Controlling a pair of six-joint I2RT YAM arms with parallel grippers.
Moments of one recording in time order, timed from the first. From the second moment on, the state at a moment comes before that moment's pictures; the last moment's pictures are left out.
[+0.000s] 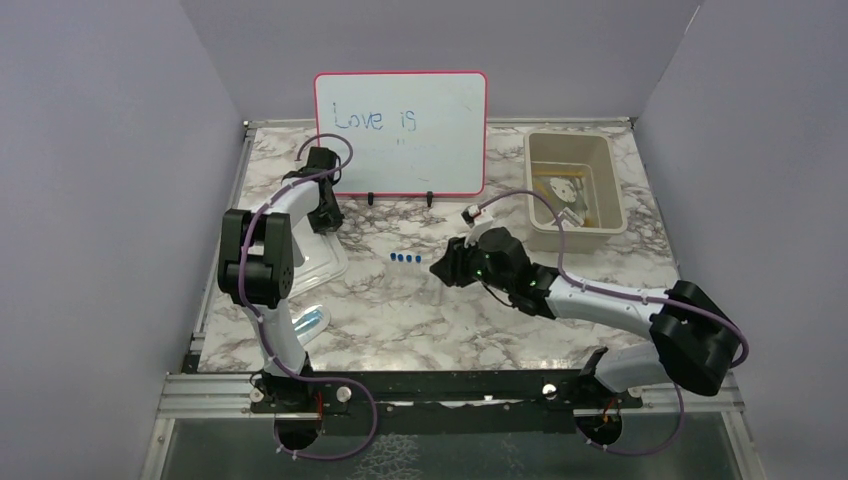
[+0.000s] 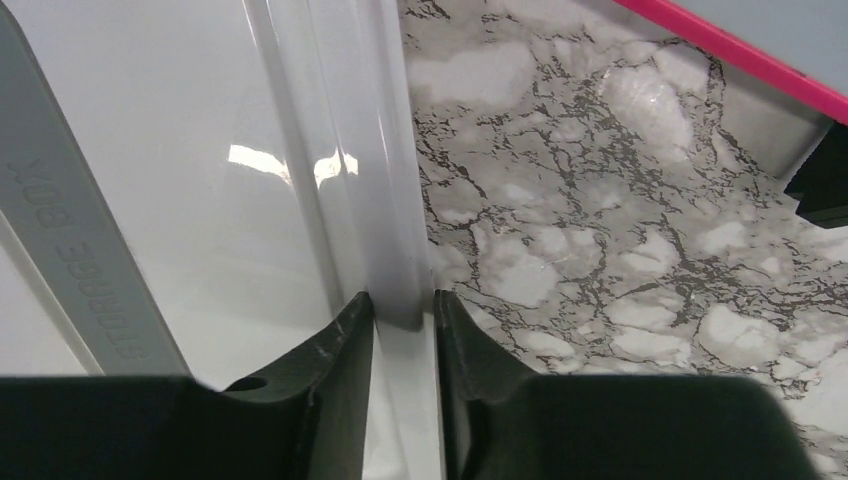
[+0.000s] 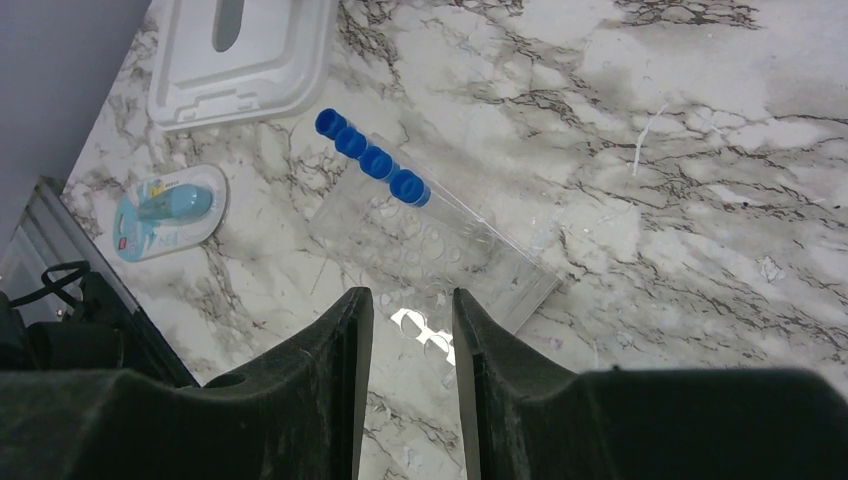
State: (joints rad) left arm -0.11 1.89 1.30 -0.59 -0.16 -0.45; right arm 0.88 1.35 0.66 0.28 0.02 0.51
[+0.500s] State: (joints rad) left arm -0.11 1.74 1.17 -0.63 -0.07 -0.46; right arm 0.88 1.43 0.92 0.07 -0.05 0.56
